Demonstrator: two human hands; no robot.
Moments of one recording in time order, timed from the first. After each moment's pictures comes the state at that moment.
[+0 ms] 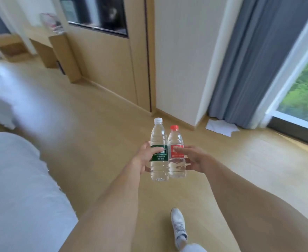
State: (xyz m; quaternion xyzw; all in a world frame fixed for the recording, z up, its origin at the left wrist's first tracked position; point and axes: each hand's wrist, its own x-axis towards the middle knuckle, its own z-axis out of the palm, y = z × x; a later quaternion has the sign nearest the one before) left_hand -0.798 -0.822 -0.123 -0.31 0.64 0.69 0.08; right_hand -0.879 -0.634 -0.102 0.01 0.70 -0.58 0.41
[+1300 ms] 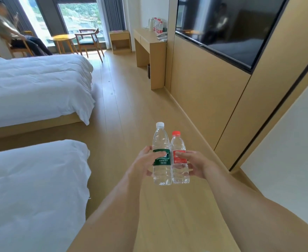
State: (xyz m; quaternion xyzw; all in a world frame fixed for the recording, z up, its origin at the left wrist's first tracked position) left_hand -1.043 -1.406 -0.106 -0.49 0.52 0.69 -0.12; right_hand -1.210 -1.288 -0.088 -0.20 0.67 -0.45 0.56
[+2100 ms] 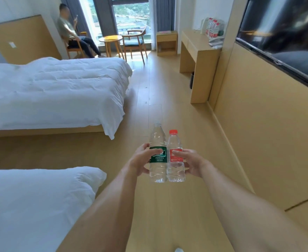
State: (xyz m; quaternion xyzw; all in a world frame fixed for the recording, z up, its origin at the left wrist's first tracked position) left_hand -1.168 -1.800 -0.090 -0.55 0.47 0.66 -0.21; right_hand -1.369 -1.744 -0.110 -0.29 0.60 -0.39 0.64
